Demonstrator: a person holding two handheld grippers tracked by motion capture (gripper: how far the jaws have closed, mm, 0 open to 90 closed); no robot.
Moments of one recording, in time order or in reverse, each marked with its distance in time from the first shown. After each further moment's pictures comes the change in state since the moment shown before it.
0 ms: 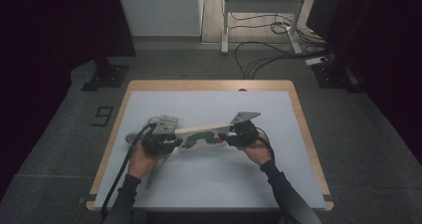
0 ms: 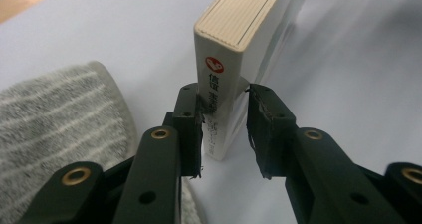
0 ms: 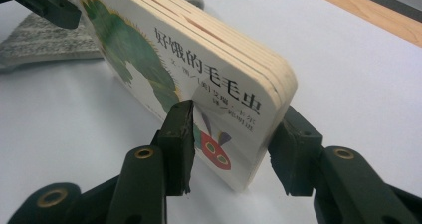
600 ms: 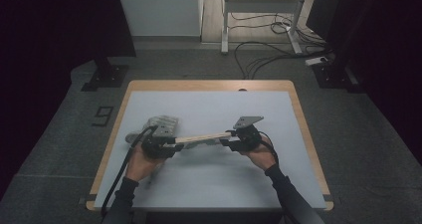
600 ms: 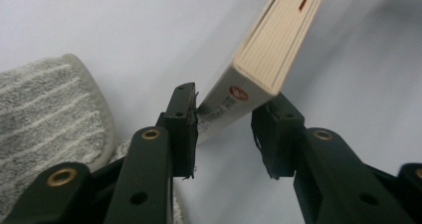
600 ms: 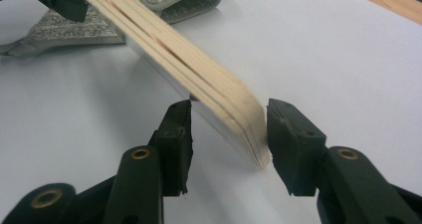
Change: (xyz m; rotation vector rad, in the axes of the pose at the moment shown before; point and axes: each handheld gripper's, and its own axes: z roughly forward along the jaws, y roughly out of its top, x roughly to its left) left arm -0.011 -0.001 -0.009 0.031 -0.064 0.008; right arm 0.007 -0.011 -0.012 0.014 0.054 -0.009
